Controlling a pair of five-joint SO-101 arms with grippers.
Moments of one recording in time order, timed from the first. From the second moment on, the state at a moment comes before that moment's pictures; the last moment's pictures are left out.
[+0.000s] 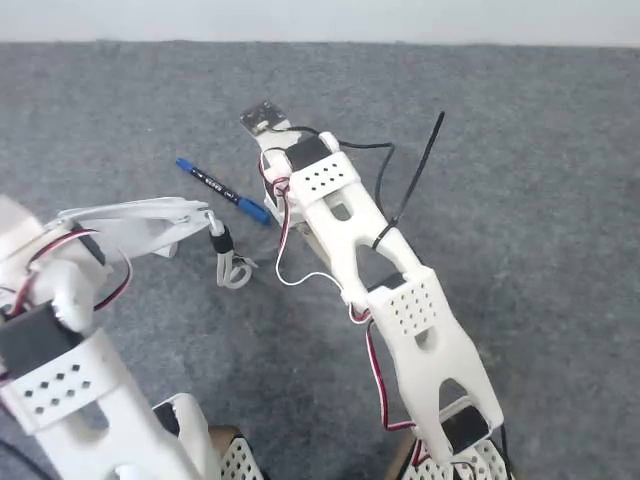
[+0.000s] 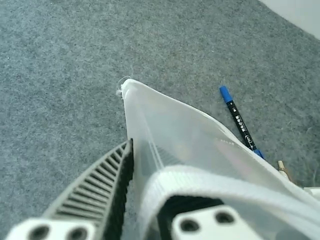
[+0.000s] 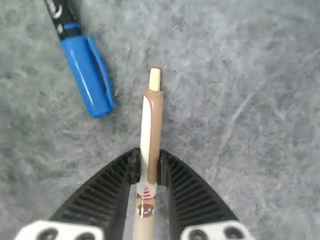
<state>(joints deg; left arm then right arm) -36.7 -51.4 31.0 77.8 13.3 -34.5 57.9 -56.4 85.6 6.6</state>
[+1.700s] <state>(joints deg) -36.7 -51.4 31.0 77.8 13.2 -34.7 58.5 -77.8 100.5 7.3</state>
